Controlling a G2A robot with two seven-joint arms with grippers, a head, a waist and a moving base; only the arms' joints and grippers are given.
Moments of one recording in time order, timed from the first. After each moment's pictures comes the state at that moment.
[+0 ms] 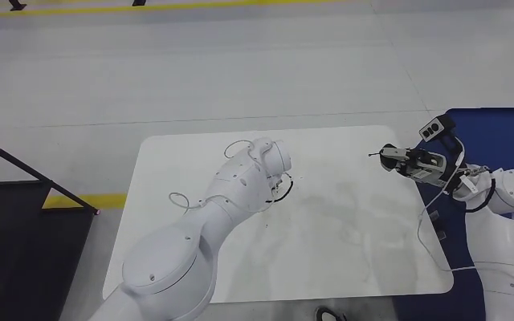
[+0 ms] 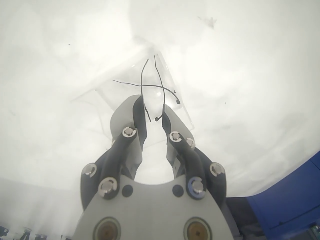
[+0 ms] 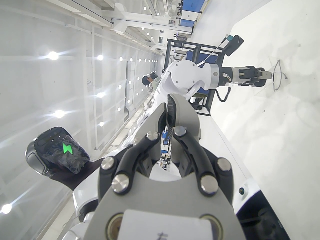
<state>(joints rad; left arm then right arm) 0.20 -1.88 -0.25 -0.28 0.01 0.77 -0.87 -1.09 -0.98 1.75 -1.37 0.57 0.05 1.39</state>
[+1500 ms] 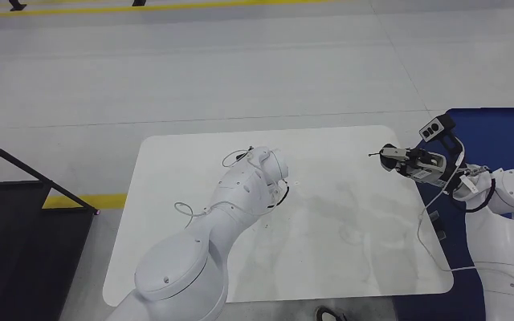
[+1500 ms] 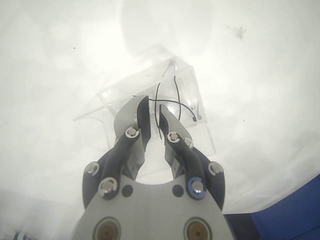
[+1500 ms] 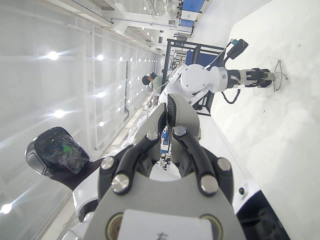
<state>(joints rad) 0.24 -1.95 -0.34 -0.14 0.08 0.74 -0.78 -1.09 -0.98 1.75 -1.37 0.57 0.05 1.39</state>
